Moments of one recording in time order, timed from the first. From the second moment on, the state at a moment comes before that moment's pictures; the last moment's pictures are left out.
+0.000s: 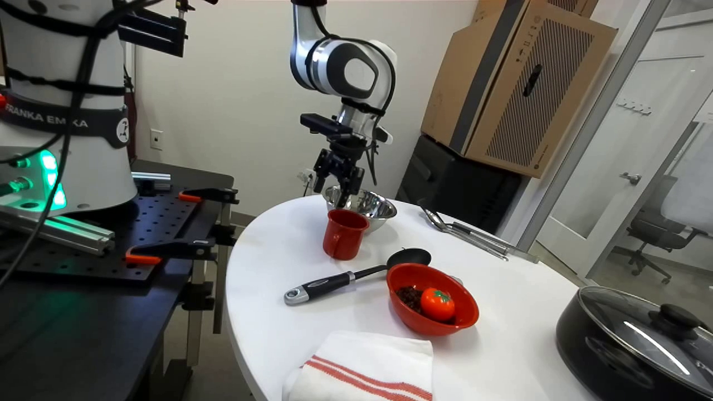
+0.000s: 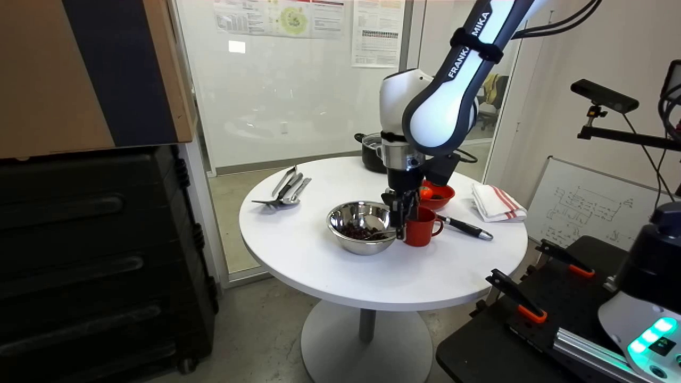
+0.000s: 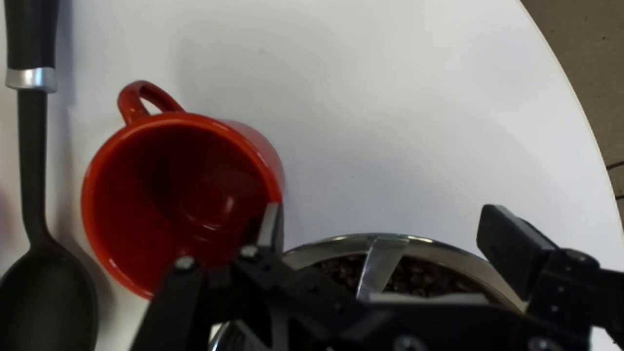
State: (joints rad) arm 0.17 0.28 0.11 -2.50 -0.21 2.64 -0.01
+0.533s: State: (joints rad) arm 0.20 0.31 0.11 -2.46 -0.21 2.64 0.02
